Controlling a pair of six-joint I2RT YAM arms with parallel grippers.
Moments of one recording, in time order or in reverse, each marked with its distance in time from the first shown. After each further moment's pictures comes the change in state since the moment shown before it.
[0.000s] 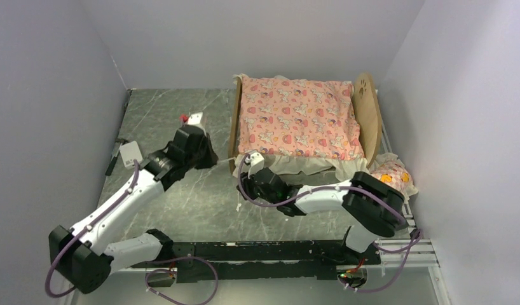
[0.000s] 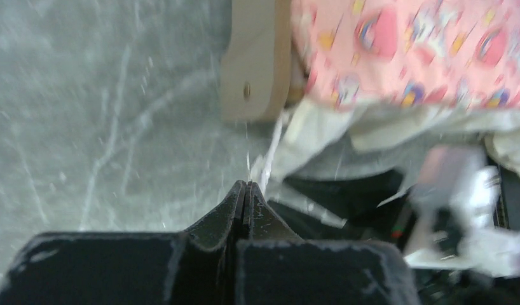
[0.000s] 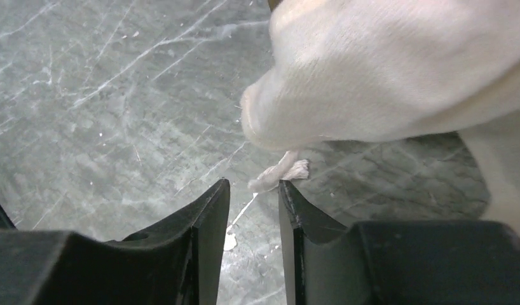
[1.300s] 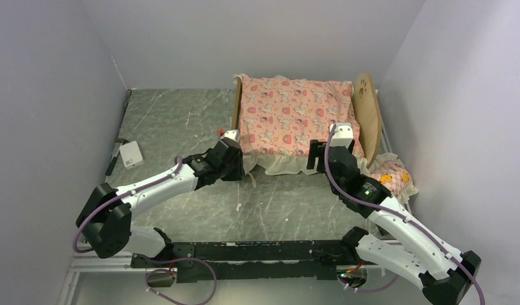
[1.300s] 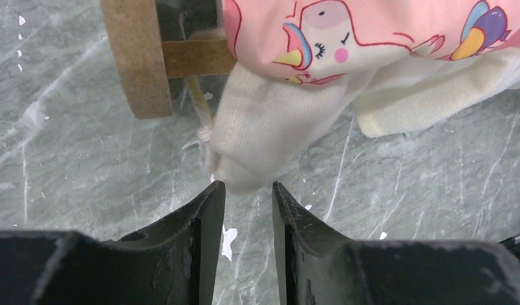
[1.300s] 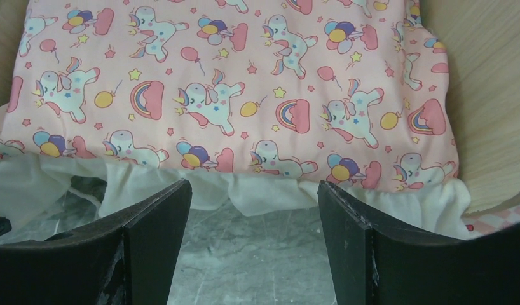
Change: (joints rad) left arm -0.201 0.243 -0.127 0.197 0.001 -0.084; right arm -0.361 -0.834 0.096 -0.887 0.423 -0.100
